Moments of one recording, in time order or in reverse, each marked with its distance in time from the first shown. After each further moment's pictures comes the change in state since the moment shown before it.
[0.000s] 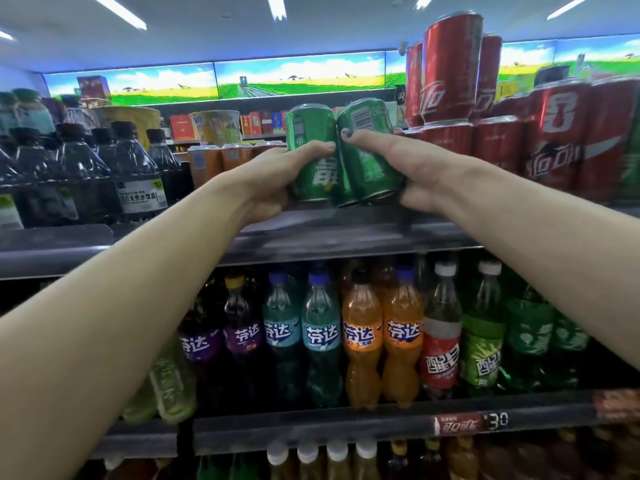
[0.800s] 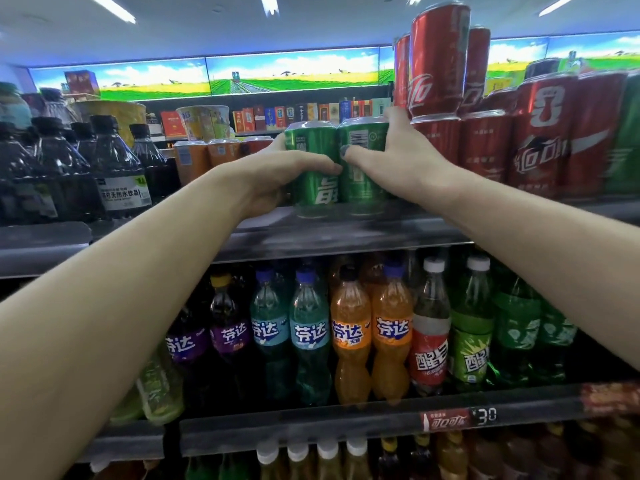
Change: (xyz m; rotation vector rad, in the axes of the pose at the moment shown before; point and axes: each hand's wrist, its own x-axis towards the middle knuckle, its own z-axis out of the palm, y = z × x) left_hand 0.006 0.002 0.017 0.086 -0.001 -0.007; right_hand -0.015 0.004 -0.011 -0.796 0.303 -0.222
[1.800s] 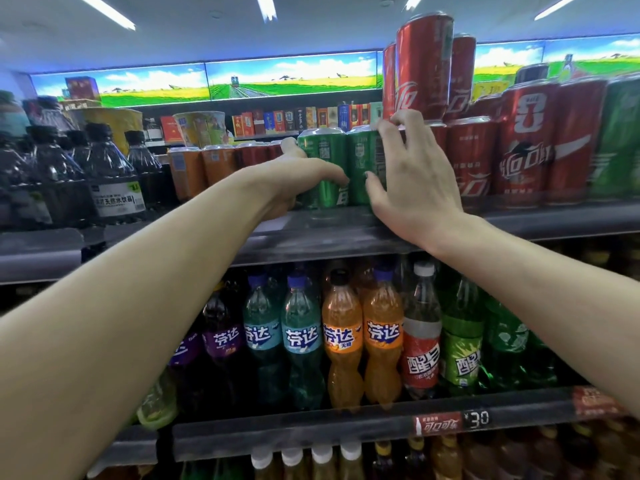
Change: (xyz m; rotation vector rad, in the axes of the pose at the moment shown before) left_hand 0.024 -0.002 0.022 0.192 0.085 -0.115; right_hand -0.010 0.046 0.006 -0.574 0.436 -0.480
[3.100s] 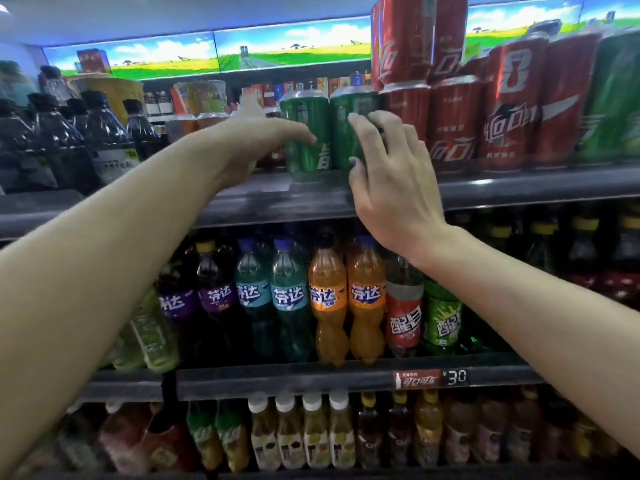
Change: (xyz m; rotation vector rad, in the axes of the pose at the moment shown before) left_hand -0.038 0.006 -0.005 0.048 0.236 0.031; right_hand -0.050 -0.008 -0.008 0.146 0.091 -0.053
